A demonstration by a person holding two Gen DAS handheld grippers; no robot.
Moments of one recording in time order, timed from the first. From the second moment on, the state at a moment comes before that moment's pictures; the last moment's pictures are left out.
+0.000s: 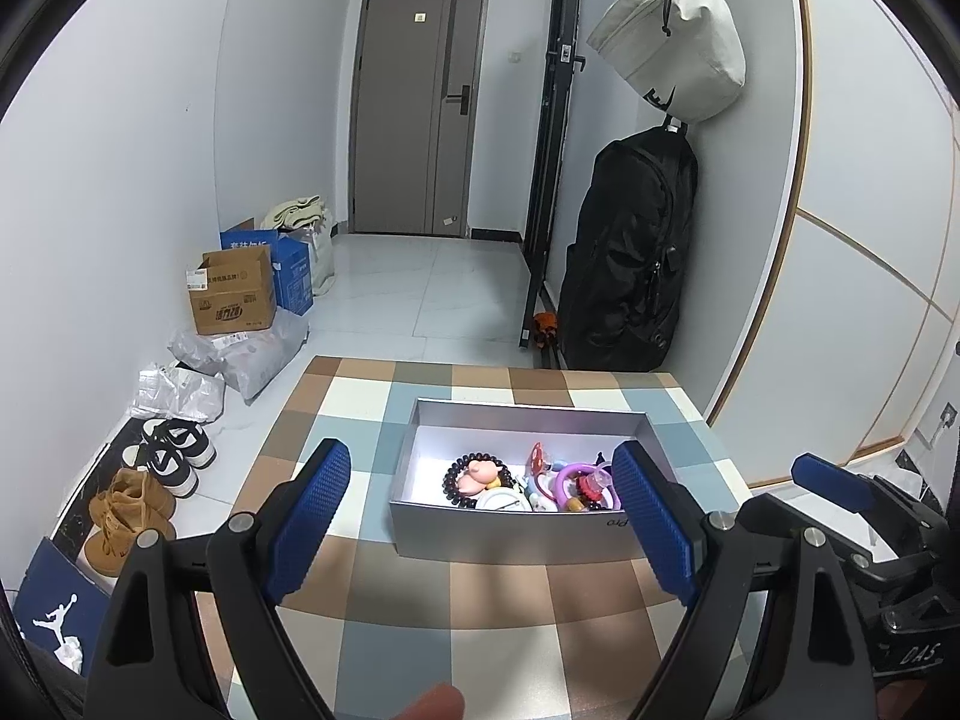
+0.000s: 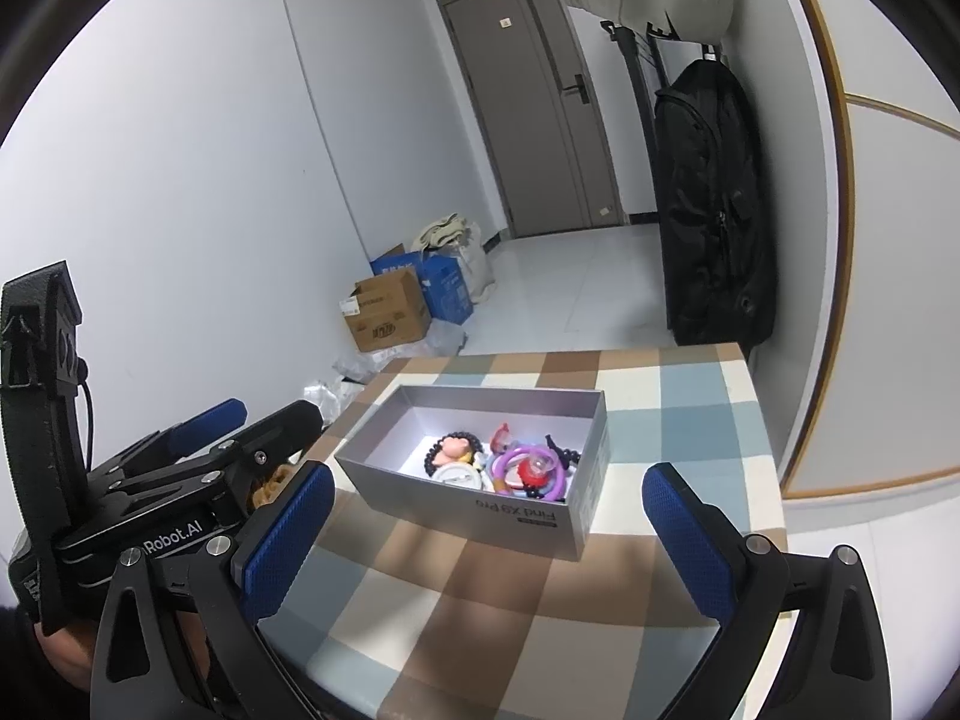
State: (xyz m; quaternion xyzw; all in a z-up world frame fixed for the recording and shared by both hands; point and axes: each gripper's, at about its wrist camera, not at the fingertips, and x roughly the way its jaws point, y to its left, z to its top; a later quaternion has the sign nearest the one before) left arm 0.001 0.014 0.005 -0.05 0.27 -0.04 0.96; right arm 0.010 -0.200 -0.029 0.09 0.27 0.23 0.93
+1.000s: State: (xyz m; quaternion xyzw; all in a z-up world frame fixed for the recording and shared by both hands) left arm 0.005 0.019 0.004 -0.07 0.28 -0.04 0.96; right arm 0.012 -0.208 -0.030 0.11 0.28 0.22 0.93
